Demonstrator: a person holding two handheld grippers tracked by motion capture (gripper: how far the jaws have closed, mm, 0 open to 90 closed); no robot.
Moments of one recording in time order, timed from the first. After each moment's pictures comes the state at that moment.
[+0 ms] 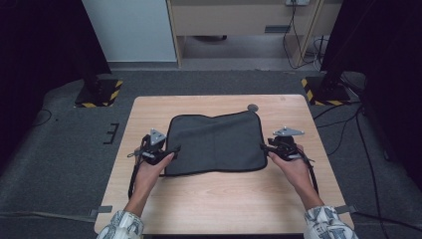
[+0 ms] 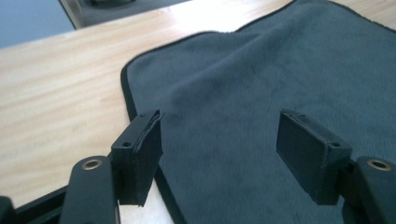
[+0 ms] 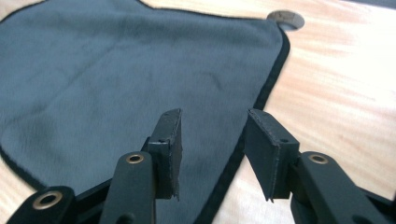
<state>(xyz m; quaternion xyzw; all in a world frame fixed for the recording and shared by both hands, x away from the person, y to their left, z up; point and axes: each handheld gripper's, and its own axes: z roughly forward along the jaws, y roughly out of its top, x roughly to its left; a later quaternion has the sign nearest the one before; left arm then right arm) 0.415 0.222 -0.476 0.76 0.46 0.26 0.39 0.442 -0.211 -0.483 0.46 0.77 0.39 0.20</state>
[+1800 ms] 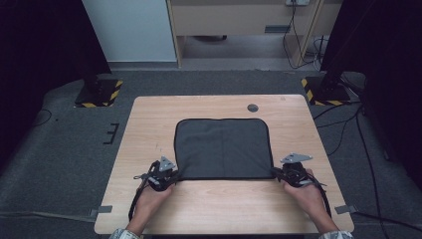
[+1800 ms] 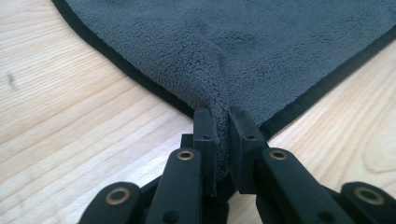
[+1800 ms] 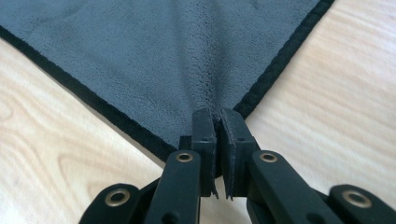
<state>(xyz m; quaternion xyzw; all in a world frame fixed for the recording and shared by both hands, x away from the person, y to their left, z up) 0.361 0.202 -0.521 0.83 0.42 0.16 0.34 0.376 -0.240 -0.517 0.44 0.82 0.35 0.15</state>
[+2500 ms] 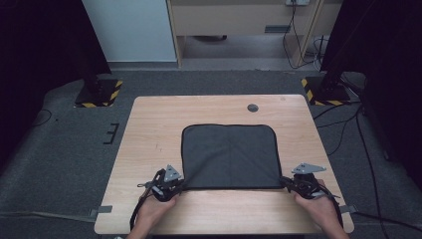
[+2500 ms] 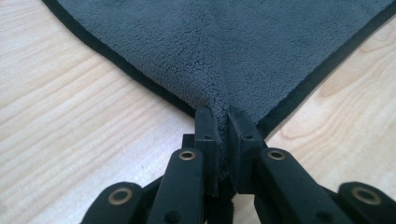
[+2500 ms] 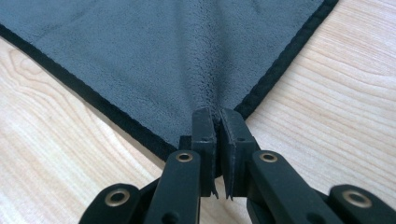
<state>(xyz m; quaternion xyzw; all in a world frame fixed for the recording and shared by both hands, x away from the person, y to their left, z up) 0.329 0.186 -0.513 0.84 0.39 0.14 0.34 0.342 -0.264 -0.513 0.44 0.81 0.35 0.14</state>
